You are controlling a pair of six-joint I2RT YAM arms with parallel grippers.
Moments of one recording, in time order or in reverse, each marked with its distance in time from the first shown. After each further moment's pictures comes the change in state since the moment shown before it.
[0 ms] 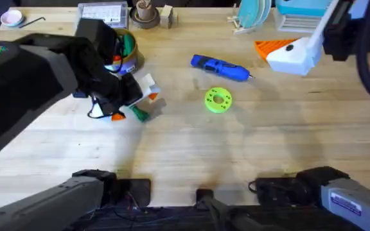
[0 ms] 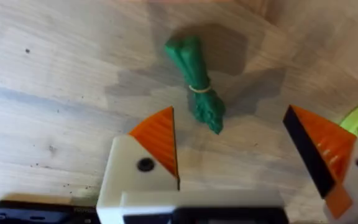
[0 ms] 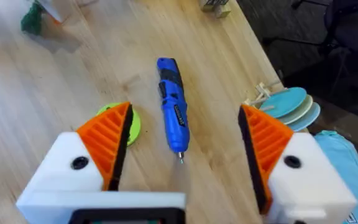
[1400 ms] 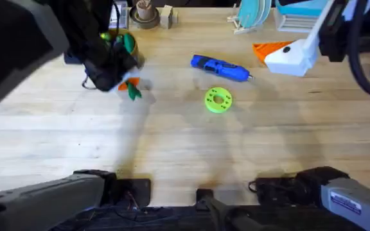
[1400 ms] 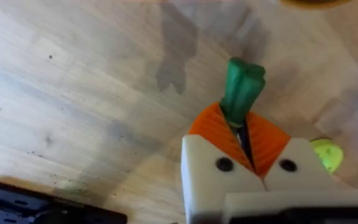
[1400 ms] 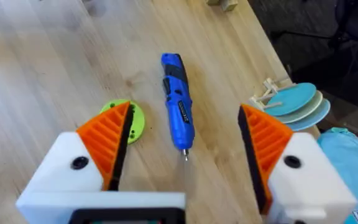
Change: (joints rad) left arm 0.000 0.107 0.257 -0.104 -0.100 -0.148; right arm 0.000 0.021 0.000 -0.015 0.000 -0.001
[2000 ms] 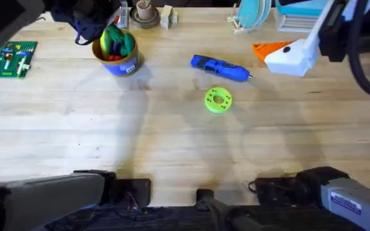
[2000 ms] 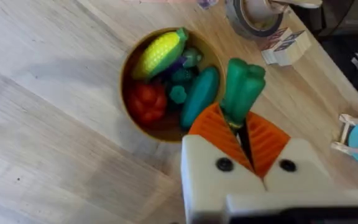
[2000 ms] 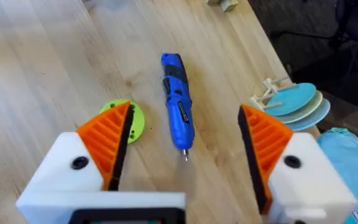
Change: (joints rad) left arm 0.031 0.050 0.219 0.283 -0.195 0.000; right arm 0.000 0.000 0.000 0.000 0.000 0.000
